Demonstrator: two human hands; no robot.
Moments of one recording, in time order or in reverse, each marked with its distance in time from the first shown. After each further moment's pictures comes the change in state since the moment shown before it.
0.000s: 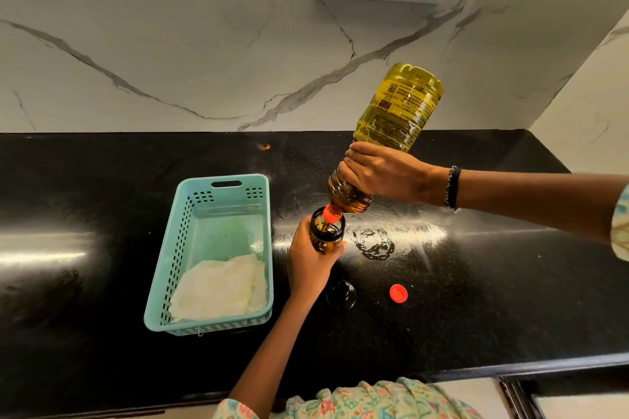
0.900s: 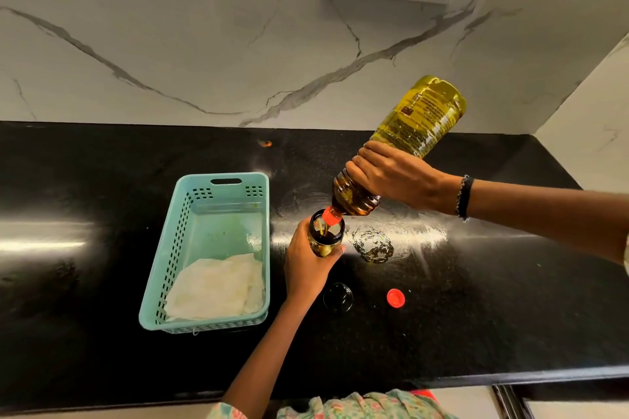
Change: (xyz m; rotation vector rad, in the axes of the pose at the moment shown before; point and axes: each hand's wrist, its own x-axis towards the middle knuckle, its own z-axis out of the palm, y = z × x) left_hand 0.001 -0.002 0.000 0.045 0.014 -0.027; right_hand -0.007 0.005 0.002 0.028 -0.134 0.065
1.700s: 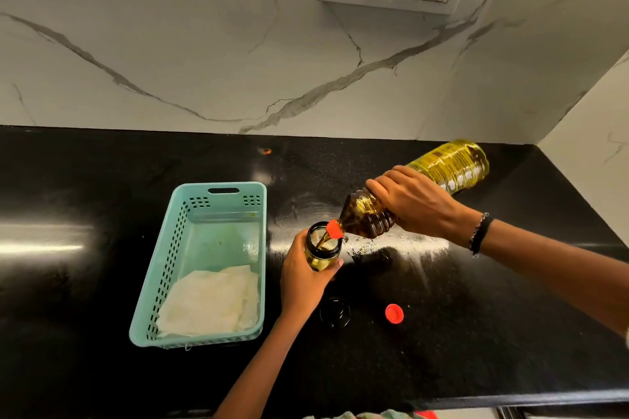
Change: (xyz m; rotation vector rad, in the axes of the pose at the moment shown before) left_hand 0.001 -0.002 0.000 0.019 -0.008 -0.041; right_hand -0.024 -0.001 0.026 0.381 -0.089 0.202
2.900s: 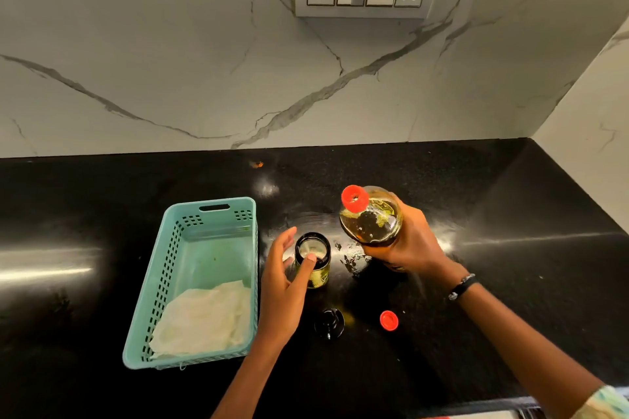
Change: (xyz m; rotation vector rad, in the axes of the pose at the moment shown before) left_hand -0.021 0.058 -0.036 -0.200 -0.033 -0.019; right_hand -0.039 -0.037 0.024 1.227 0.432 0.475
